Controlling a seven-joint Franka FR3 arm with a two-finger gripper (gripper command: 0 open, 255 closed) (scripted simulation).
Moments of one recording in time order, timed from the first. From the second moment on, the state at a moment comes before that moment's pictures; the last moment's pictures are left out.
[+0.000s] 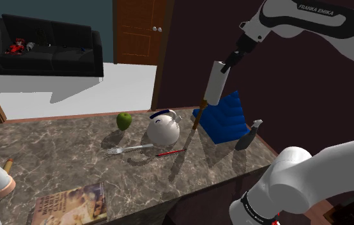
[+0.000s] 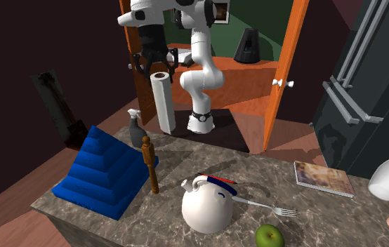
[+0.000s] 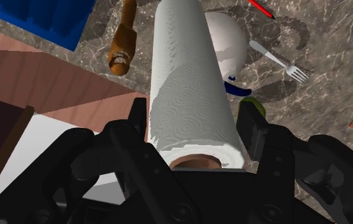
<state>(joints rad) 0.02 -0.48 -0.43 -2.02 0.00 1.77 -0.48</state>
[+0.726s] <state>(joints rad) 0.07 -0.59 -0.18 -2.16 0.03 1.81 -0.20</state>
